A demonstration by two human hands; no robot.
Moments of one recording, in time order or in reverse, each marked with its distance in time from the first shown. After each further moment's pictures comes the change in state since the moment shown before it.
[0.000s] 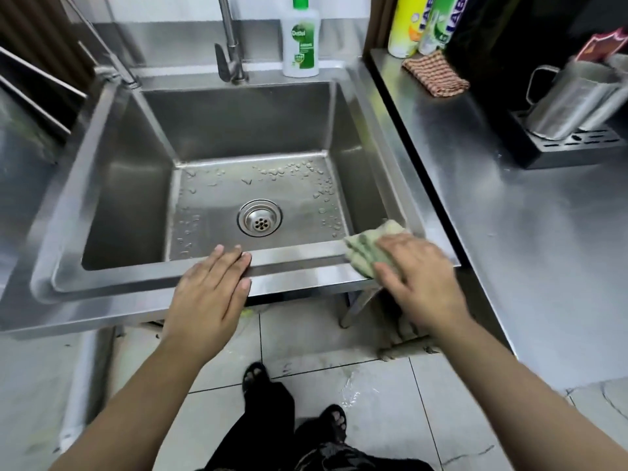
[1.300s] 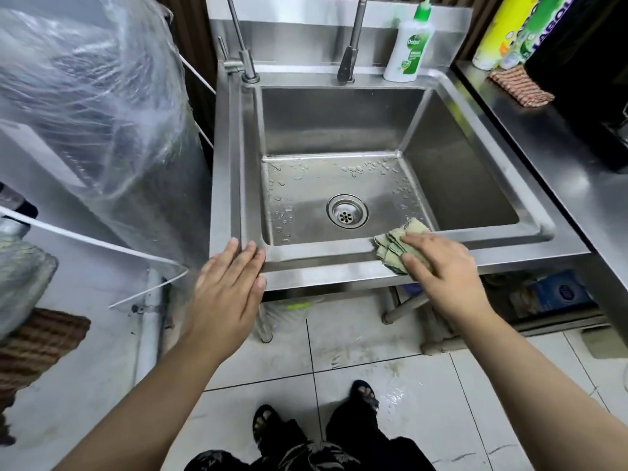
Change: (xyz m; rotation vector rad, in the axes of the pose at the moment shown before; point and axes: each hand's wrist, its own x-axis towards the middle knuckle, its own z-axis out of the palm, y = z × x) left_hand -0.089 -0.209 -0.041 -0.044 0.105 0.025; right_hand 0.017 -0.201 0.073 0.047 0.053 0.115
